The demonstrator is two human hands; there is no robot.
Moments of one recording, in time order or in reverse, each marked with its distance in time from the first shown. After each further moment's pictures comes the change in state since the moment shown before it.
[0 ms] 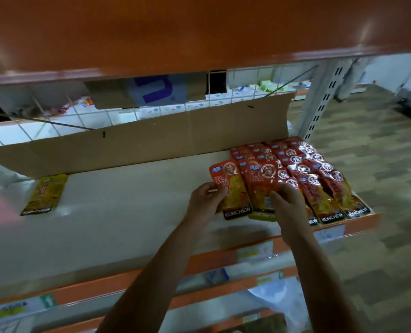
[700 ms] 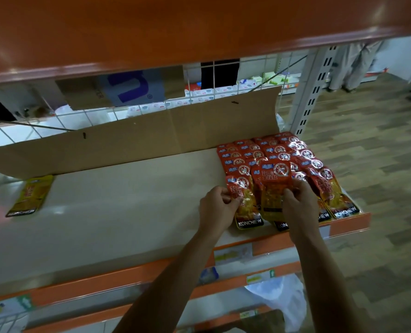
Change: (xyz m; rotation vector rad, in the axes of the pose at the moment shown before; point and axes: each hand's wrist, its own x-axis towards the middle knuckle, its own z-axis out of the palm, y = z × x) left_hand 0.002 -0.023 0.070 0.706 0.203 0.203; right_hand 0.022 0.005 -0.050 -0.100 0.157 0.005
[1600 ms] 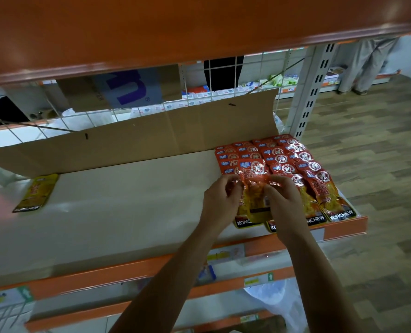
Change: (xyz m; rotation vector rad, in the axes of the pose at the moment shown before) left_hand -0.012 0.035 0.001 -0.118 -0.008 0.144; right_hand -0.001 -0.004 0.002 0.282 -0.225 0.030
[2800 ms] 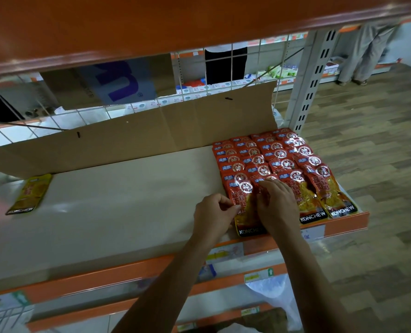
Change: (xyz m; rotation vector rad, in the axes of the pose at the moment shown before) left_hand -0.014 -0.024 -0.001 0.093 -0.069 -0.216; right_hand 0.009 0.020 0.001 -0.950 0.043 -0.259
